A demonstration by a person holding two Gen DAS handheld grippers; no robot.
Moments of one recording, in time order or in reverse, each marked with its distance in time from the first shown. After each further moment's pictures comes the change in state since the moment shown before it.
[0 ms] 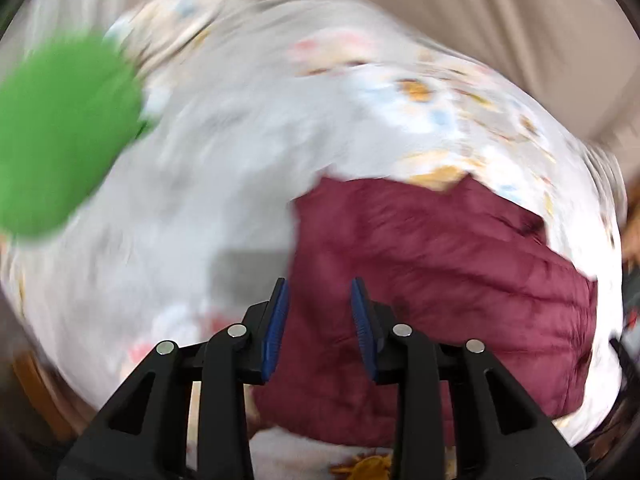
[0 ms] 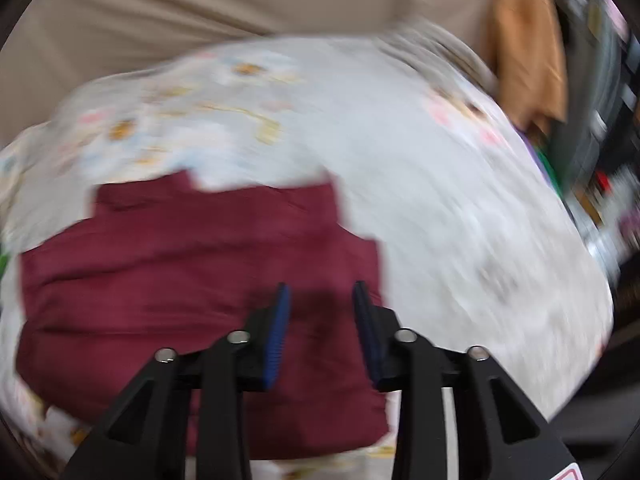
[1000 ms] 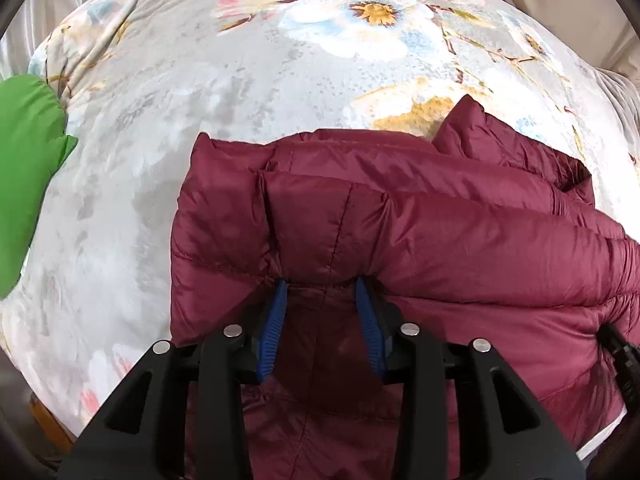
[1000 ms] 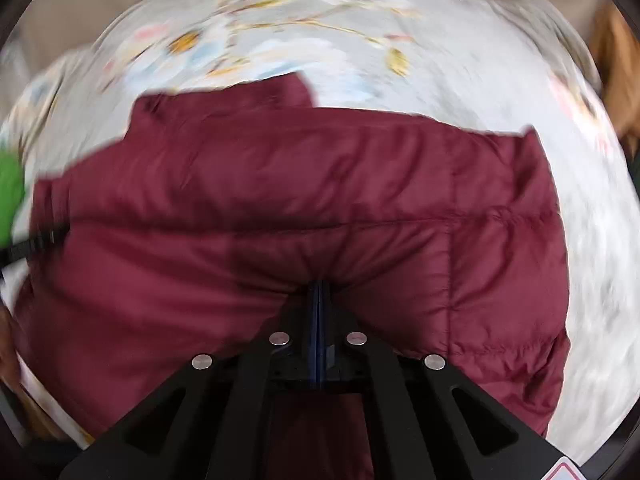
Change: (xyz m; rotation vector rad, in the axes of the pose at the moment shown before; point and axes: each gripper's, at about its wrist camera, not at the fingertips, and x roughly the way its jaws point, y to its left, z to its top) left arm 0.109 -0.056 -0.003 0.111 0.156 0.066; right arm 0.087 0.049 0.001 0.012 0.191 0.066
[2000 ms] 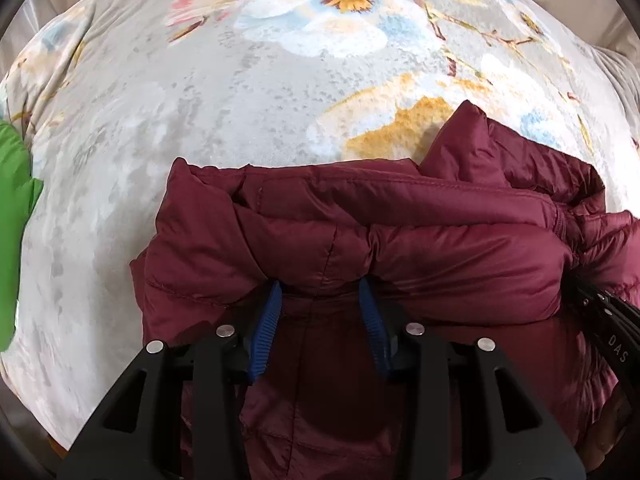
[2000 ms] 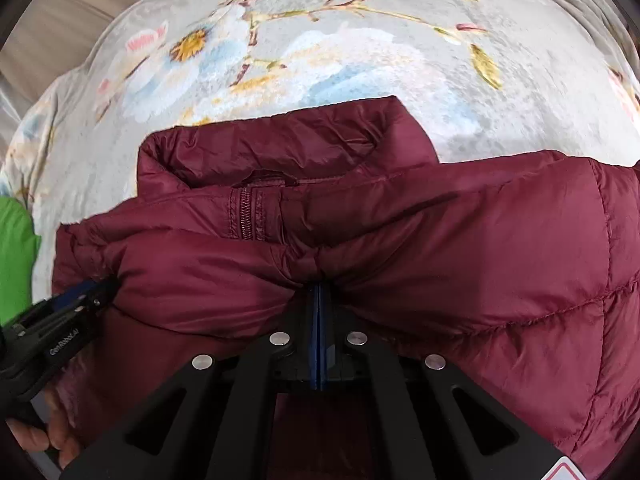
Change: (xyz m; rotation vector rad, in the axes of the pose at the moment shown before) left arm 0.042 -0.025 0.043 0.098 0.048 -0.007; right arm 0.078 0.065 0.064 -0.033 0.079 0.091
